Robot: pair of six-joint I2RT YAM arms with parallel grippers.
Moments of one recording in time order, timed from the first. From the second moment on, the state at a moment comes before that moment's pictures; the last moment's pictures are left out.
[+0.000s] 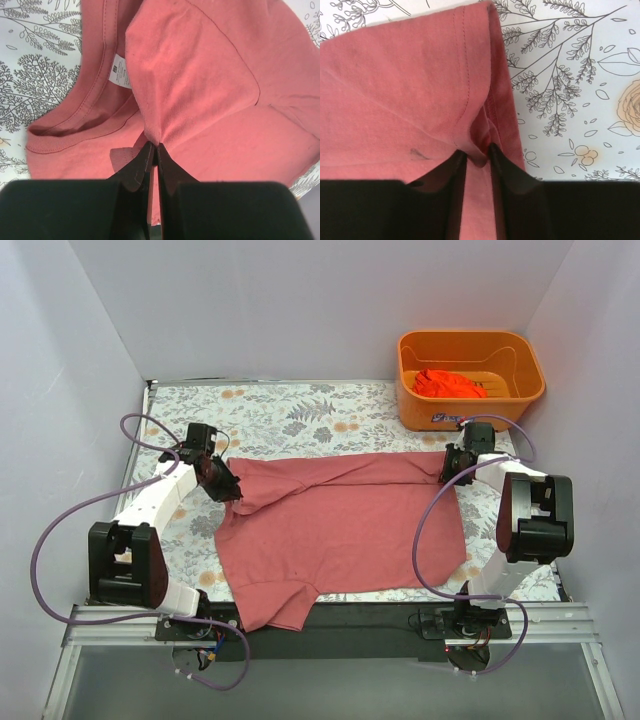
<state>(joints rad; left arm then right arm) -0.11 1.45 1.03 -0.73 0.11 -0.78 -0.05 1.71 0.96 -0.23 -0.12 0.16</state>
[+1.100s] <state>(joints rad) -0.11 1.99 1.50 -0.61 0.03 -0.72 0.75 1.76 1.18 -0.08 -0.26 0.02</state>
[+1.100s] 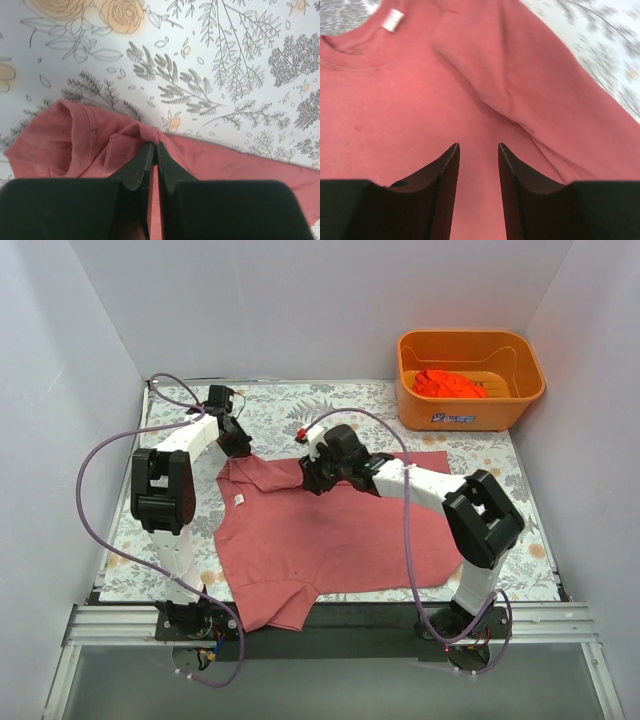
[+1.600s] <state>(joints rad) -0.13 2.09 1.57 -0.57 -0.01 -0.68 0.87 2.11 1.46 0.02 -0.28 -0.06</state>
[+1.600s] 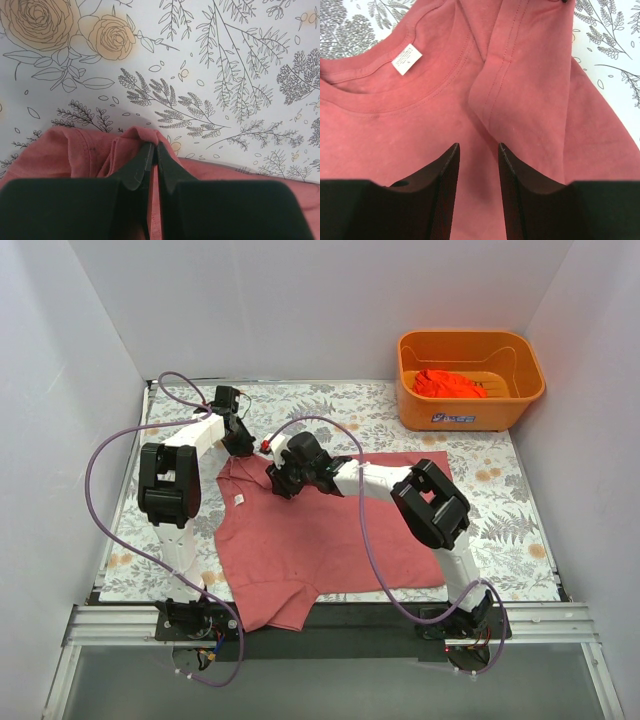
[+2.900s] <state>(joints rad) -0.15 2.00 1.56 -0.63 -0.07 -0.67 0.87 2.18 1.52 0.03 -0.21 -0.06</state>
